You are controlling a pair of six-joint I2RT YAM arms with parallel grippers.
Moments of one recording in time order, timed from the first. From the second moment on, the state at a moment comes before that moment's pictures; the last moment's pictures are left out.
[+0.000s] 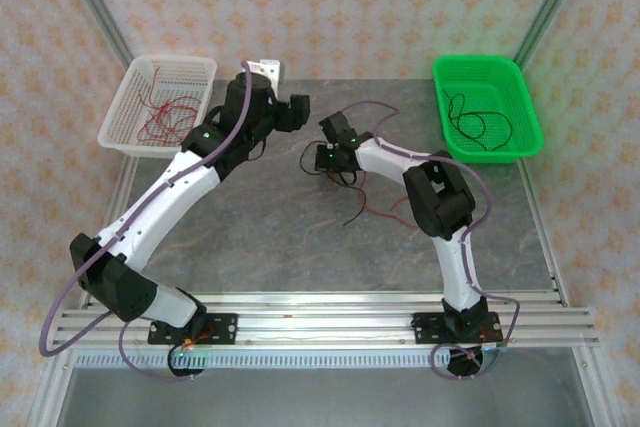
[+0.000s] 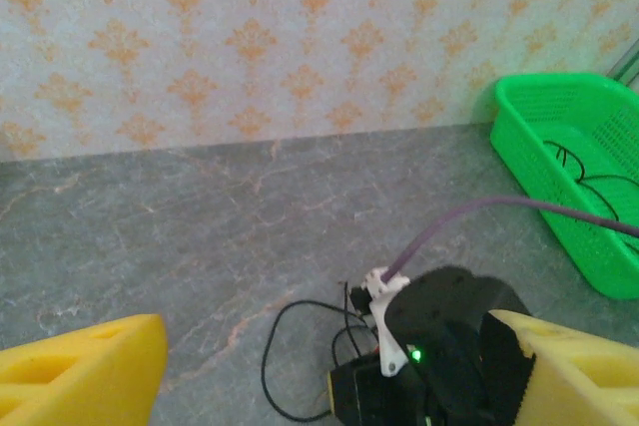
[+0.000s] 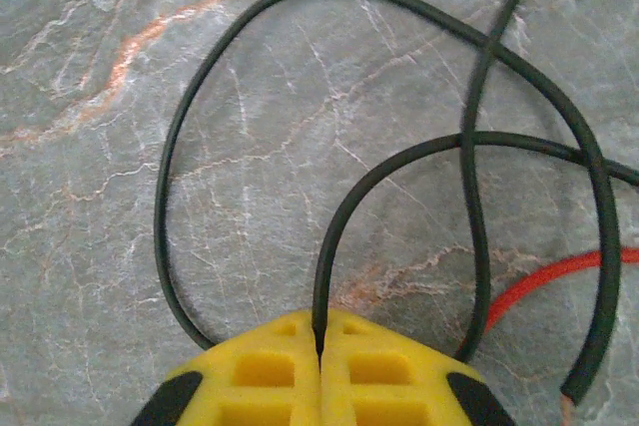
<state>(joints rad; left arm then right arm) -0.50 1.44 1.48 -0.47 -0.23 -0.29 0.58 2.16 1.58 -0.41 -0.06 0.57</state>
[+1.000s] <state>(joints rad) -0.54 1.24 0.98 -0.25 -0.30 -0.41 0.58 1.52 1.44 -0.32 -0.11 0.57</state>
